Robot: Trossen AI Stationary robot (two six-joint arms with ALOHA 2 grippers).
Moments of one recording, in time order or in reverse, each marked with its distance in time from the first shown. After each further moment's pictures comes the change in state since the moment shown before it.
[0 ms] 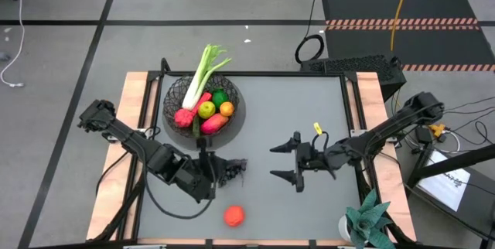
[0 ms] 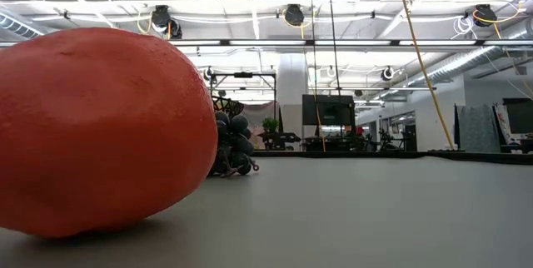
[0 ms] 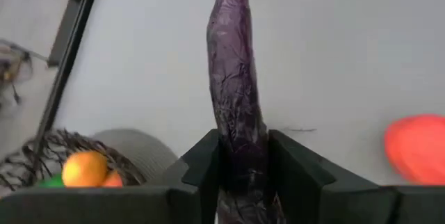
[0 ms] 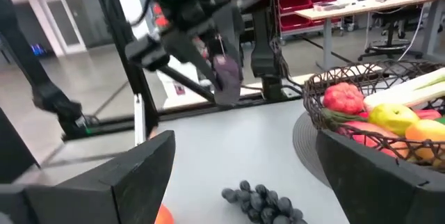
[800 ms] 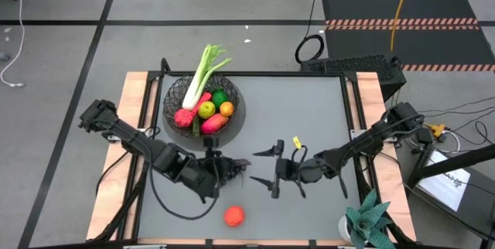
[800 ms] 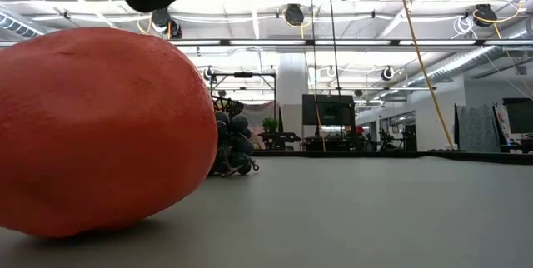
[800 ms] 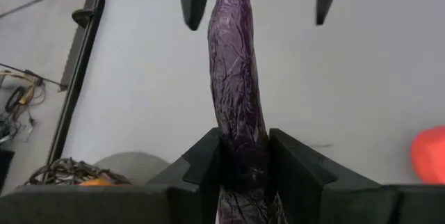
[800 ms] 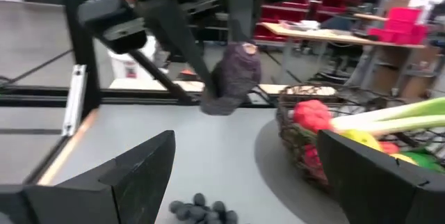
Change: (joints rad) left arm 0.040 0.005 -0.061 0.146 -0.010 0.153; right arm -0.001 0.325 0.165 0.133 0.135 -0.253
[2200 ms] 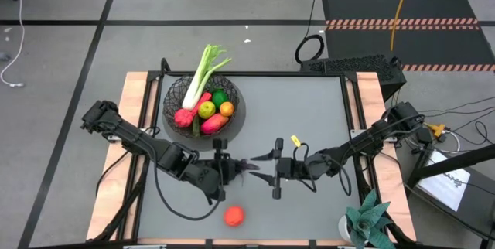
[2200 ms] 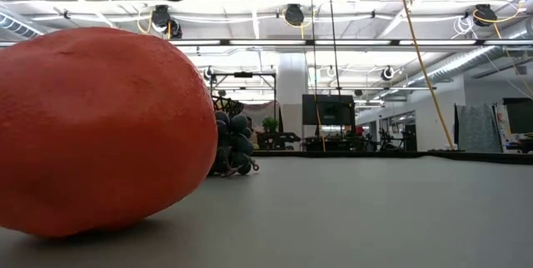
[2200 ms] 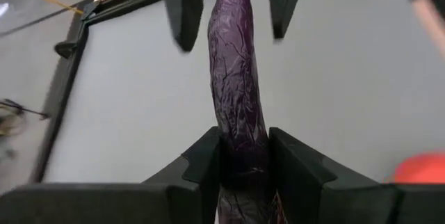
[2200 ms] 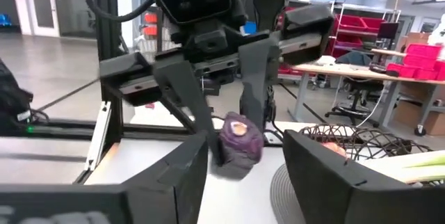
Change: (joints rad) left arm 0.027 0.023 0.002 0.157 0.070 0.112; right arm -0.014 -0.006 0.000 0.156 -0.089 -0.088
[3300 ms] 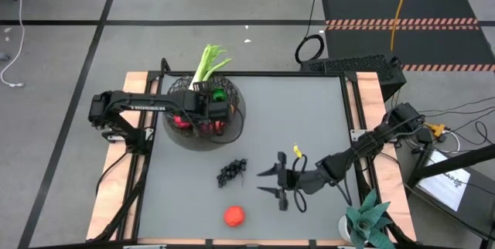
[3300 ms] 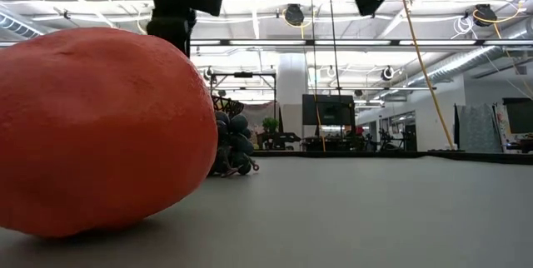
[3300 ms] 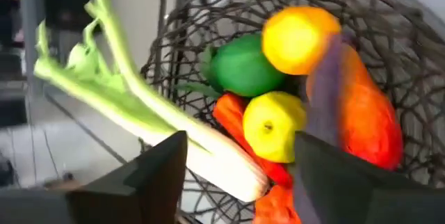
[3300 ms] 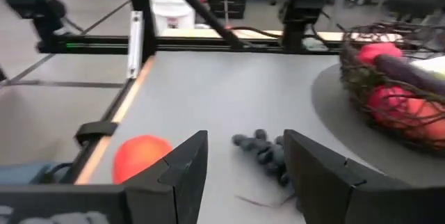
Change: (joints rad) left arm 0.552 0.000 0.001 -0.591 -0.109 0.058; right arm 0.097 0.000 -0.001 -0.371 -0.001 0.270
